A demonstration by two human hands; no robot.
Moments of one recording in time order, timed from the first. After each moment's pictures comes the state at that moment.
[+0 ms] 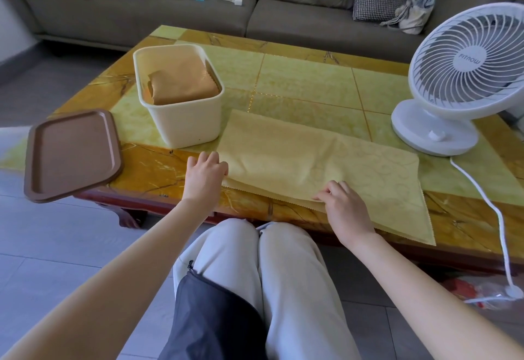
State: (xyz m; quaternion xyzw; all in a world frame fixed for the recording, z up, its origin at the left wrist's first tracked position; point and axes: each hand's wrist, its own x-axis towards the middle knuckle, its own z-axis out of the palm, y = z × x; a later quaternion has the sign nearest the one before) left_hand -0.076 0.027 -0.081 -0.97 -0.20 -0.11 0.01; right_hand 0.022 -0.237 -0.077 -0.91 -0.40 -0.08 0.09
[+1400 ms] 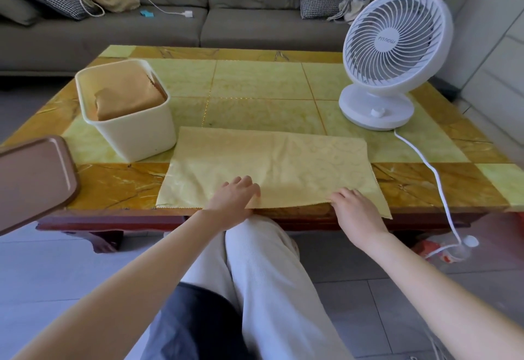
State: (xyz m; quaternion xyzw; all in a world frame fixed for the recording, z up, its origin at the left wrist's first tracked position) left_hand -0.049 -0.076 -0.079 -0.99 0.04 0.06 -0.09; right_hand 0.021 -0.339 -0.085 -0.96 -0.28 -0.02 0.00
